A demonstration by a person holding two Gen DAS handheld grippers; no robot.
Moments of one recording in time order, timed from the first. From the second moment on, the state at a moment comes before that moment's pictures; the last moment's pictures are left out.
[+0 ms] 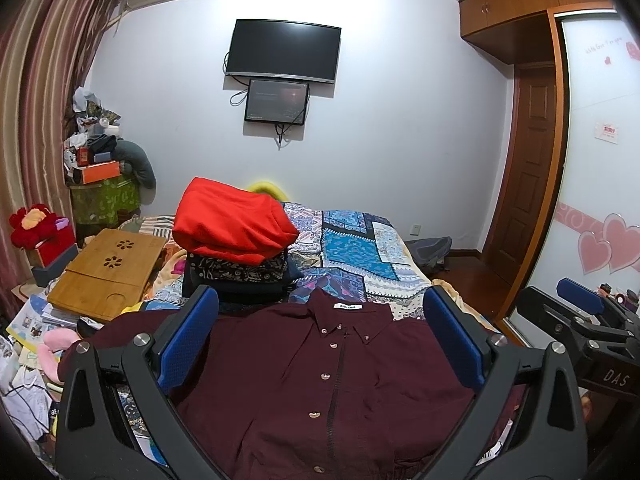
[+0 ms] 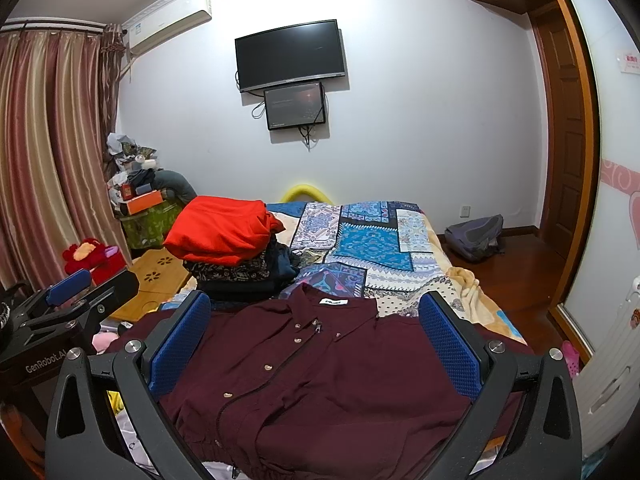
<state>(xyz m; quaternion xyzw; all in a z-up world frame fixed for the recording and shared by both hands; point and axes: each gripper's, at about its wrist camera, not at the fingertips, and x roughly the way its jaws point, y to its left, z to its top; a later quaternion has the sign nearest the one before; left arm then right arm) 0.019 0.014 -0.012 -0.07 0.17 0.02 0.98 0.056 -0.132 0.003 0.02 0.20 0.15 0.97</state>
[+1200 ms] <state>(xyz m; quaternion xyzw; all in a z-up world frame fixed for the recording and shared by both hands) 0.052 0.060 -0.022 -0.07 0.17 0.07 0.98 0.091 -0.132 -0.015 0.01 0.24 0.12 0.96</state>
